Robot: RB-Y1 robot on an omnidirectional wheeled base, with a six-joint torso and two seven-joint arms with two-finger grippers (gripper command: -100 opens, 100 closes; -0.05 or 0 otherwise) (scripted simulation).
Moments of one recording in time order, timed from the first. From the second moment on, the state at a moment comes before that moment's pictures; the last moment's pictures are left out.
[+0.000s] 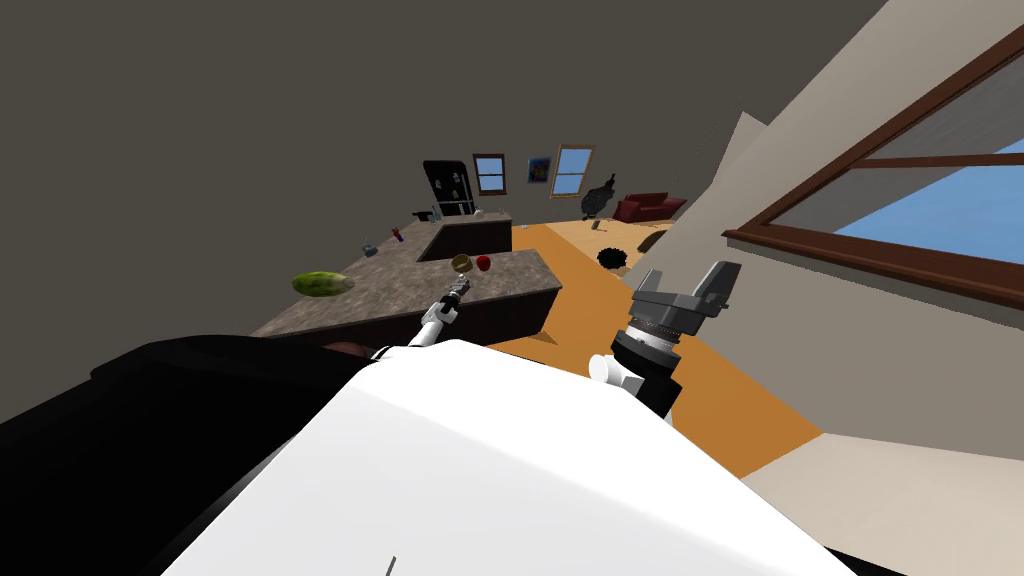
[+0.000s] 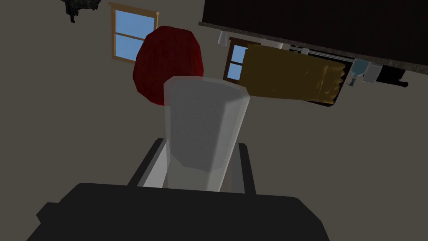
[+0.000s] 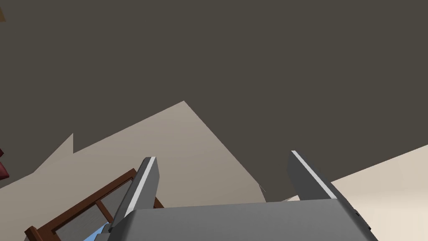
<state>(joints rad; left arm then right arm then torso) -0.11 0.35 0.27 -0.99 -0.48 -0.33 -0.64 0.46 0.02 0.03 -2.36 -0.09 -0.47 0.08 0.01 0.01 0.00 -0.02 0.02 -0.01</state>
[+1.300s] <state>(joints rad) -0.25 0.63 0.13 -1.01 -0.34 -0.18 -0.48 0.46 0.02 0.03 -2.36 -0.09 -0.47 0.08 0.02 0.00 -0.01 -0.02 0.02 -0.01</state>
